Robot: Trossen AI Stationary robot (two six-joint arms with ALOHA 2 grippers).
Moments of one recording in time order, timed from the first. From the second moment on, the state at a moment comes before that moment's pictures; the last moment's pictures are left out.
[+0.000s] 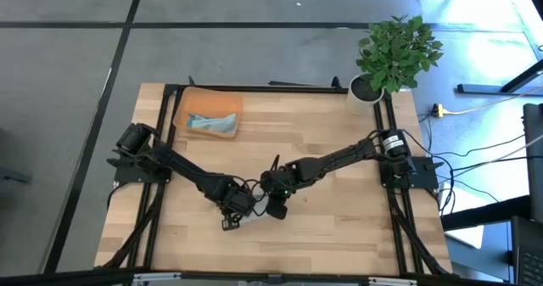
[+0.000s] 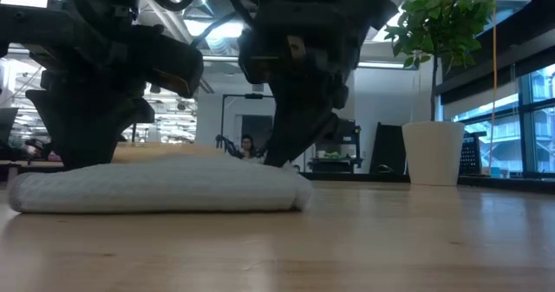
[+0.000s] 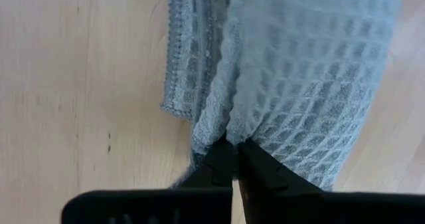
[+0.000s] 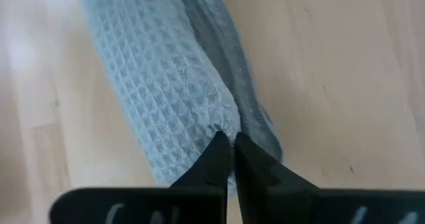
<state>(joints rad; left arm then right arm) -0.41 1.83 1.08 -0.72 0.04 -0.65 0.21 2.06 1.44 -0.45 -0.11 0.51</state>
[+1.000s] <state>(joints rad) -0.41 1.83 1.08 -0.71 0.02 -0.67 0.20 2.07 1.41 -0.47 -0.10 0.52</state>
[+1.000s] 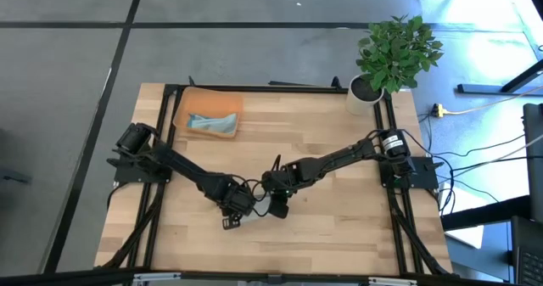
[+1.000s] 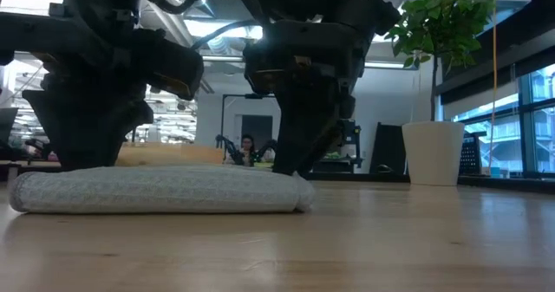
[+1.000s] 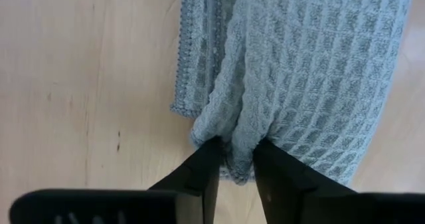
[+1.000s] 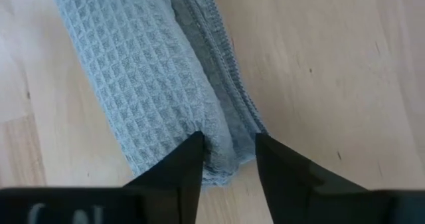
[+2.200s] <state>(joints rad) -0.50 1.78 1.08 -0.56 -0.19 -0.45 0.20 2.07 1.41 -0.47 -0.10 0.57</state>
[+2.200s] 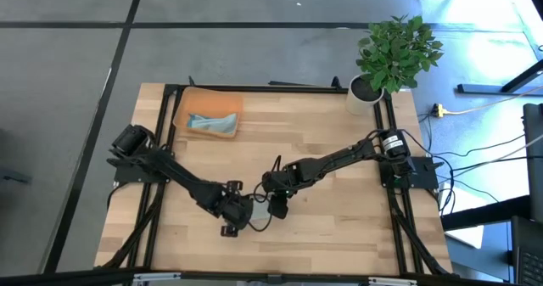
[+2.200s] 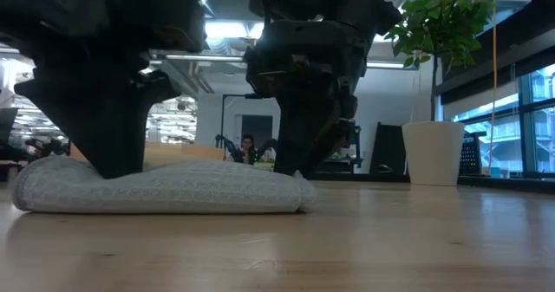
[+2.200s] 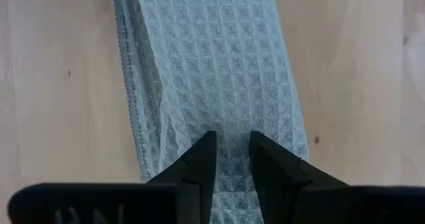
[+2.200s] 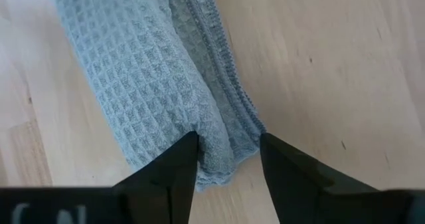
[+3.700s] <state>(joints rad) -0.50 1.78 1.03 -0.52 -0.22 -0.47 0.20 2.05 1.41 -0.48 -0.14 0.36</state>
